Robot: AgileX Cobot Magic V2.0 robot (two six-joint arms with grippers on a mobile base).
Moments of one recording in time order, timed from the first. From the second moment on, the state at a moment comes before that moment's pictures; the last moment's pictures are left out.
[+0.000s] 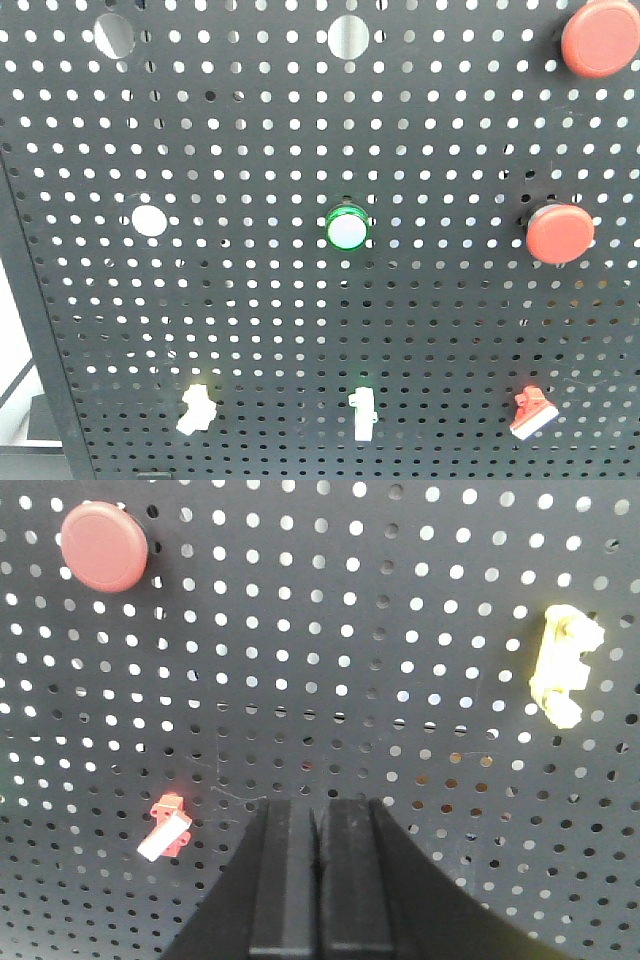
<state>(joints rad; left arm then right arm) -0.17 0.08 -0.23 -0.40 0.38 0.49 0.02 0.24 -0.69 0.14 0.59 -0.19</state>
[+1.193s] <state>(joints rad) -0.16 -0.01 0.03 0.00 0.12 0.00 0.02 0.24 -0.69 0.14 0.59 -0.19</state>
